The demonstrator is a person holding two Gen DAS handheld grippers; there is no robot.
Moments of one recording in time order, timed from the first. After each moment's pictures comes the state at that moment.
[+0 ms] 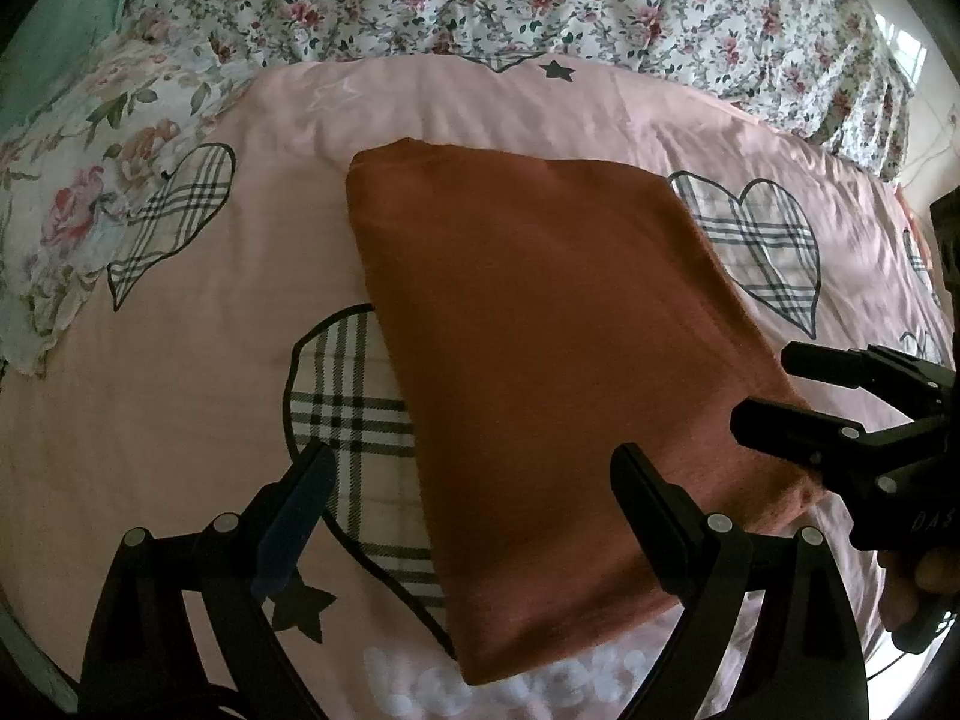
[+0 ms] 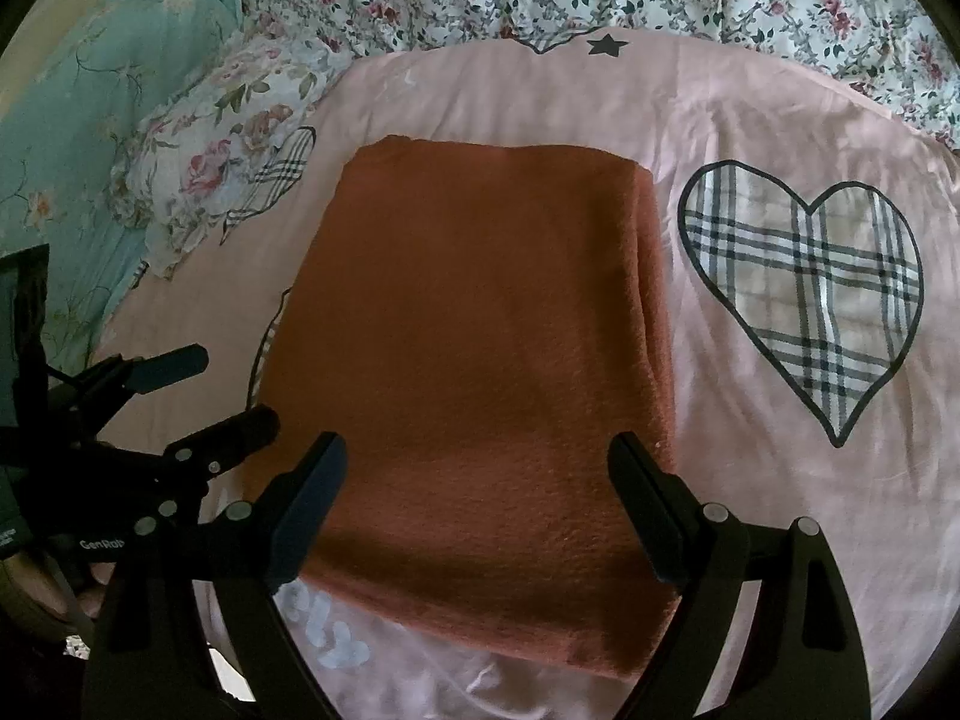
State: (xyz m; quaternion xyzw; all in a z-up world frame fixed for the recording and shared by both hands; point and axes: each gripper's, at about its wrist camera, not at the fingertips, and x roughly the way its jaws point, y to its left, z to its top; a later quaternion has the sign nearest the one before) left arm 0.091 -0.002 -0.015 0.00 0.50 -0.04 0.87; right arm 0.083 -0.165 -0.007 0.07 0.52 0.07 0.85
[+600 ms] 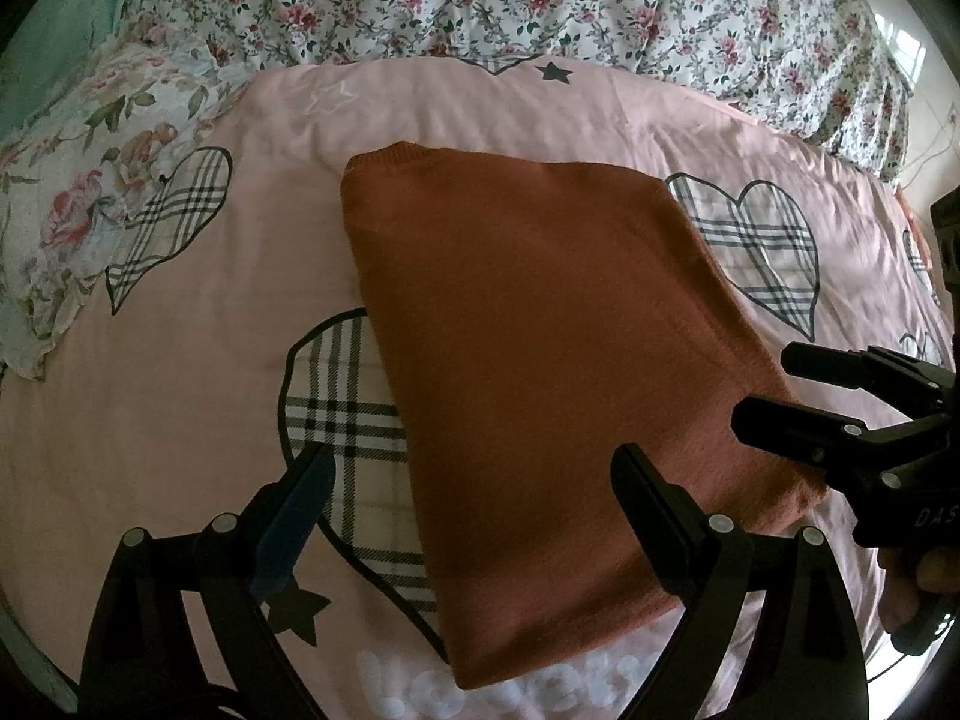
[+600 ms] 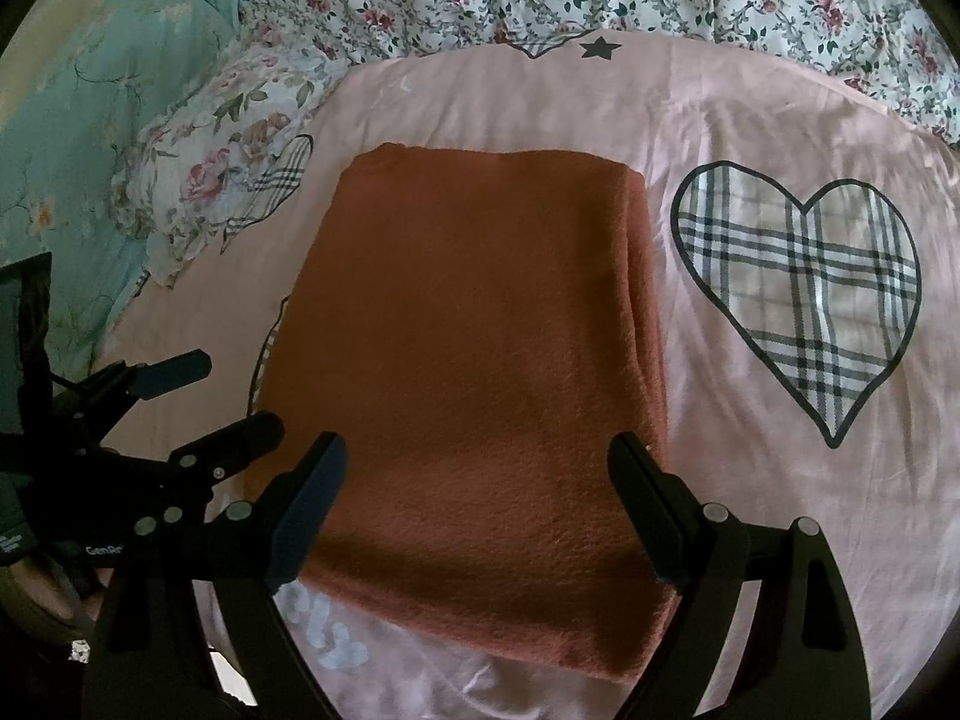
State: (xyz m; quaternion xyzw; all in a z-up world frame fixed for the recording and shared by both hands) left arm 0.093 -0.005 -0.014 0.00 0.50 -0.04 0.87; right arm 0.081 -0.171 -0.004 0.08 0.52 0.07 0.85
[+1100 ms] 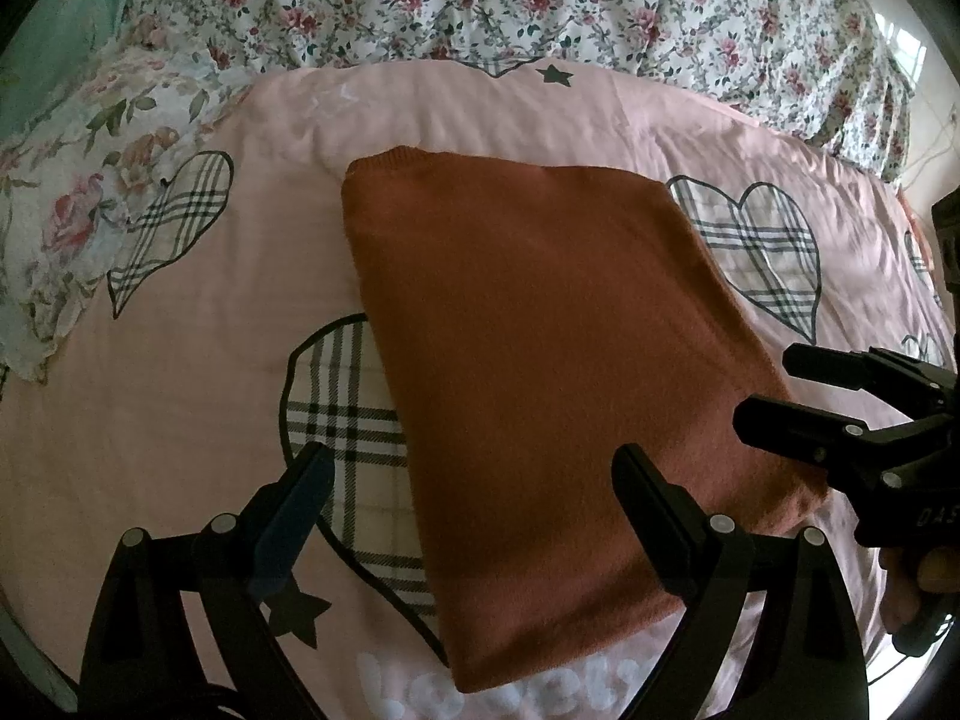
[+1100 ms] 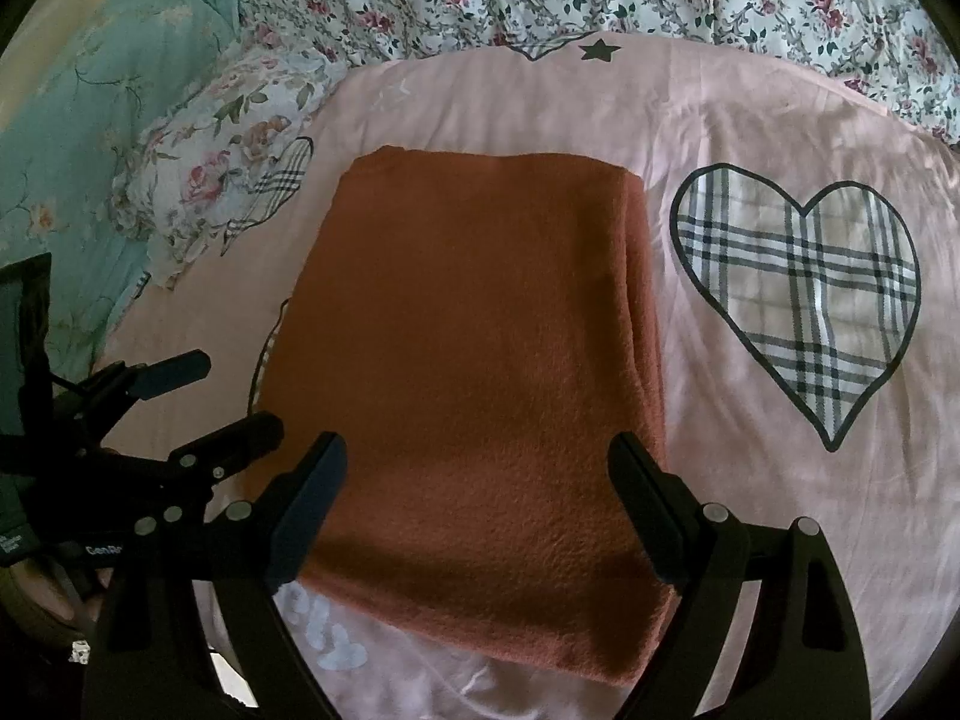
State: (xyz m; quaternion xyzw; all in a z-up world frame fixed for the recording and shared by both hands) left arm 0.095 -0.005 -0.013 0.01 0.50 -0.04 0.87; right arm 0.082 -0.172 -0.002 0.08 0.52 0.07 0.85
